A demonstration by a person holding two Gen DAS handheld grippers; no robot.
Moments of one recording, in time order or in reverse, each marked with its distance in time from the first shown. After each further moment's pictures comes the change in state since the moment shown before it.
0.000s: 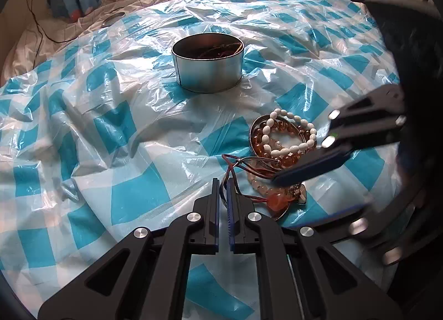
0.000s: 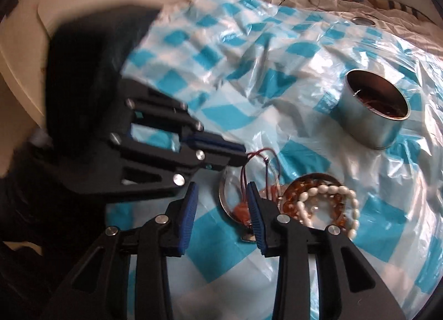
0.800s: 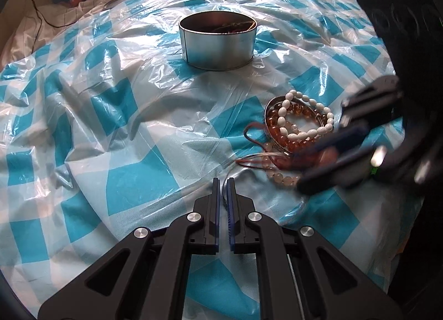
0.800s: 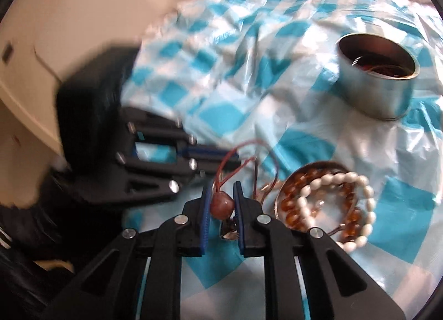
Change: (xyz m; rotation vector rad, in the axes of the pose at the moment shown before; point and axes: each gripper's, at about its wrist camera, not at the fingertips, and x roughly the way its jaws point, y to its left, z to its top) left arm 0.016 0.010 -0.007 -0.023 0.065 0.001; right arm -0.019 -0.045 -0.001 0.237 -0.109 0.215
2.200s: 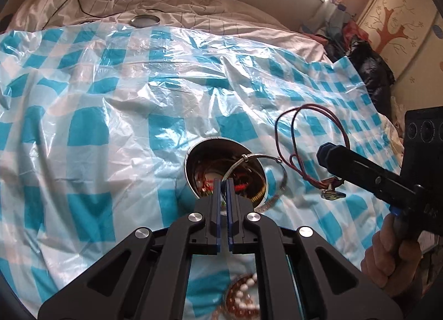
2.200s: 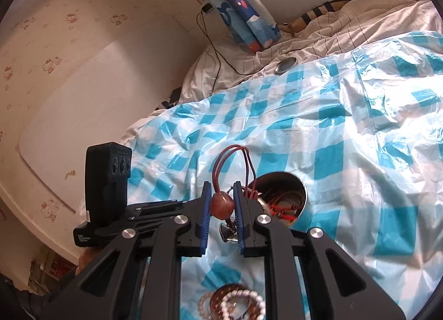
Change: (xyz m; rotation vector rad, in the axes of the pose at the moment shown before) left arm 0.008 0.049 0.136 -0.410 -0.242 -0.164; right arm -0.091 -0.061 0.095 0.138 -0.383 -0.170
